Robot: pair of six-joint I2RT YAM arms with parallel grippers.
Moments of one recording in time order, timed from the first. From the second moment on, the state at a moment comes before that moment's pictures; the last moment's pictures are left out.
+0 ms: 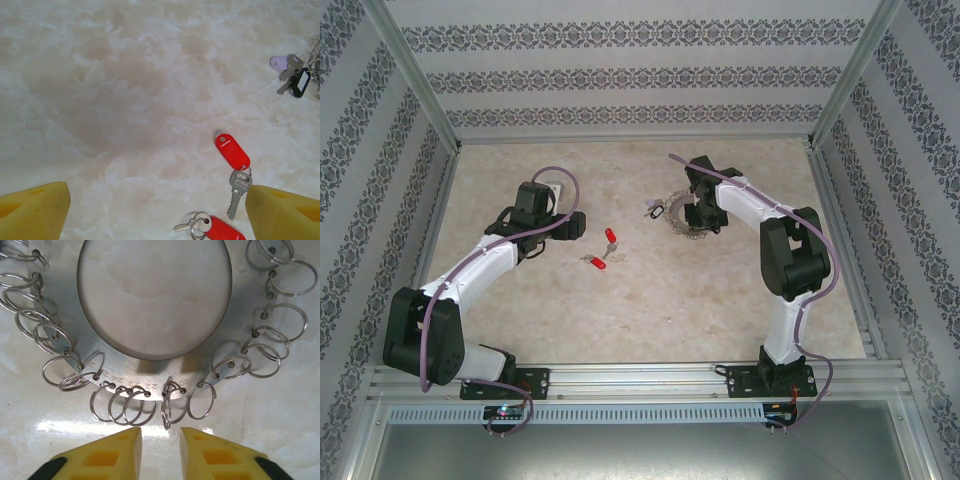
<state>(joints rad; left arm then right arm) -0.25 1.38 0.91 -0.31 0.02 -0.19 0.33 1.96 1.47 -0.87 0.04 0.29</state>
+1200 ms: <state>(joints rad) -0.26 1.39 0.91 -0.31 0.02 -0.16 0.30 2.02 1.49 -0.90 0.01 0.27</state>
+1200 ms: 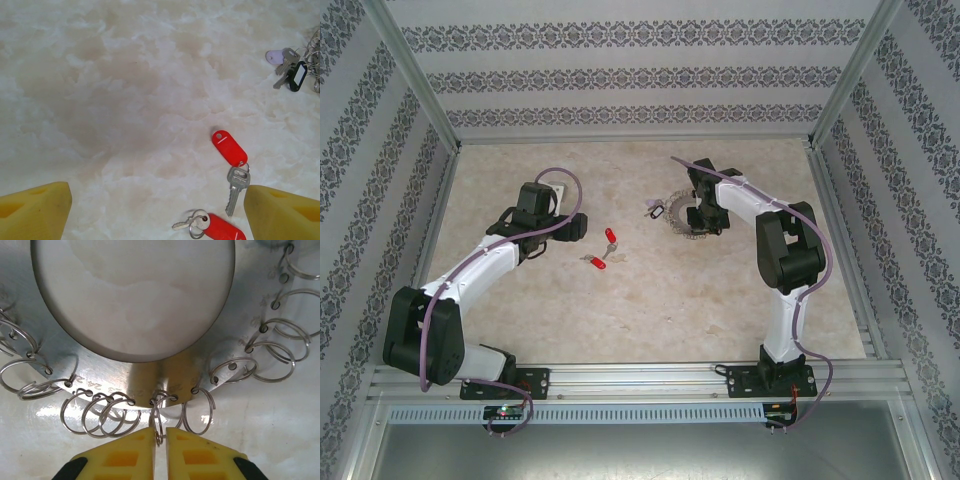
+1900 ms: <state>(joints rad) -0.28 1.40 0.91 -0.31 0.03 -0.16 0.30 2.03 1.49 -0.90 0.01 0.26</state>
